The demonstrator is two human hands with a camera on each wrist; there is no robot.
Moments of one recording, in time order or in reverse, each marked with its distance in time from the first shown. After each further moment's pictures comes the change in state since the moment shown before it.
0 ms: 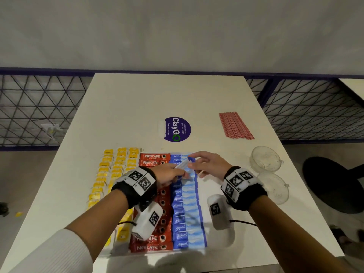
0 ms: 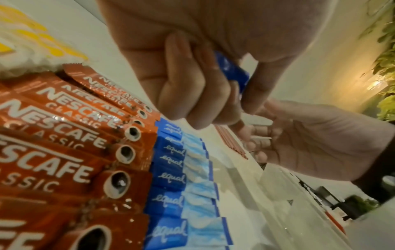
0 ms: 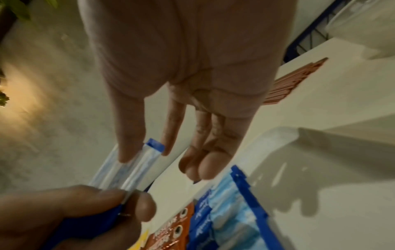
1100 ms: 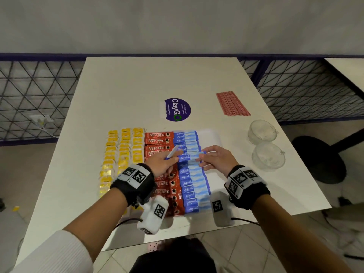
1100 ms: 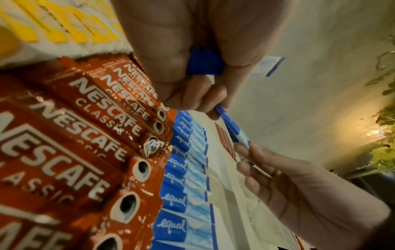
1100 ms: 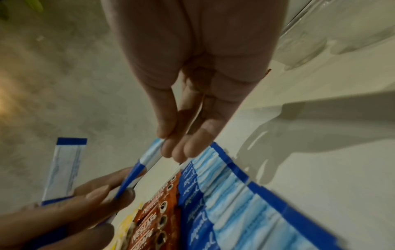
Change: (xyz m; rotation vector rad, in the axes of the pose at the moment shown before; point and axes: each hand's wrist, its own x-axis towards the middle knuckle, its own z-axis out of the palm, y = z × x) left_hand -0.030 -0.060 0.002 -0.036 0.128 0.221; right_hand -0.048 0.035 0.043 0.344 0.279 0.053
